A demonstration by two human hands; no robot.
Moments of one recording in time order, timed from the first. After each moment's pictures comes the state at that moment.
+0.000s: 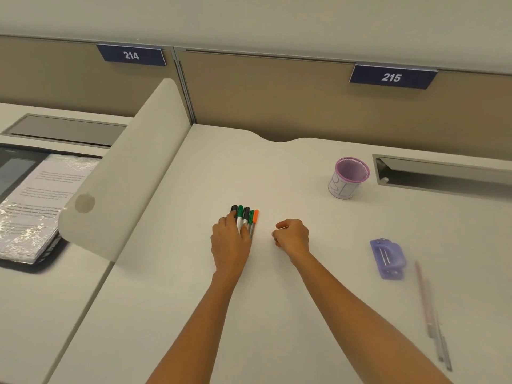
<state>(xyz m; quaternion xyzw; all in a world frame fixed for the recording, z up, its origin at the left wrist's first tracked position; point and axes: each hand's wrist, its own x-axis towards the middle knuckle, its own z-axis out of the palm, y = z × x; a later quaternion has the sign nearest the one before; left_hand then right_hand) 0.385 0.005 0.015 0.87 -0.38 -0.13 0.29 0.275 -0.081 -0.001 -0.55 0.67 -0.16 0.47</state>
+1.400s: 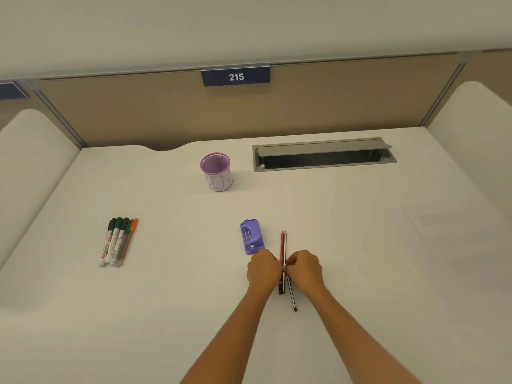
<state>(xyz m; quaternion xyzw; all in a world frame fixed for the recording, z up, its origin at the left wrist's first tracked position) 0.005 -0.058 -0.010 0.82 -0.45 -0.35 0.11 -0.090 -0.072 -0.002 -0.59 0.71 -0.07 0.37</state>
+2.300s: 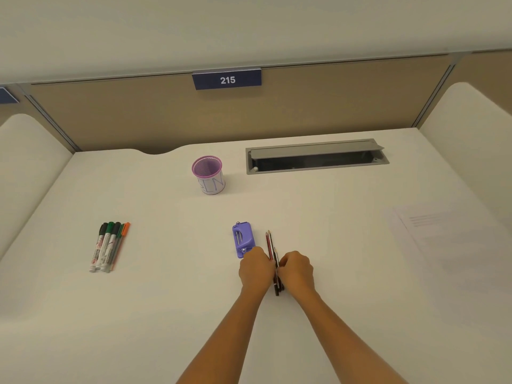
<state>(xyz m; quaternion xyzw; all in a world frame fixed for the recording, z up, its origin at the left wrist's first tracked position) 0.000 -0.066 -0.006 0.83 -0.45 -0.30 0.13 -0.092 -0.071 0.004 -0.58 0.72 -0.07 0.37</state>
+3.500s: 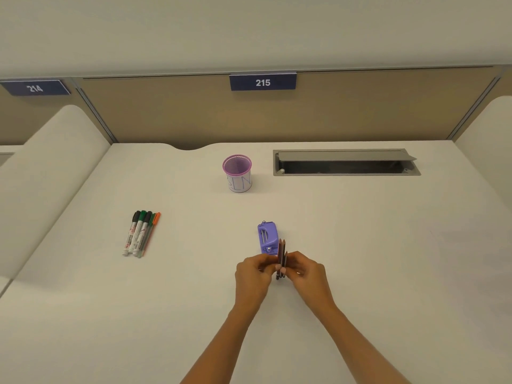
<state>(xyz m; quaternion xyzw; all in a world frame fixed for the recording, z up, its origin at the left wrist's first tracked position) 0.052 -0.006 0.017 0.74 -0.42 -0.36 0.39 -0.082 -0.040 0.012 -0.63 0.53 -0.30 0.49</state>
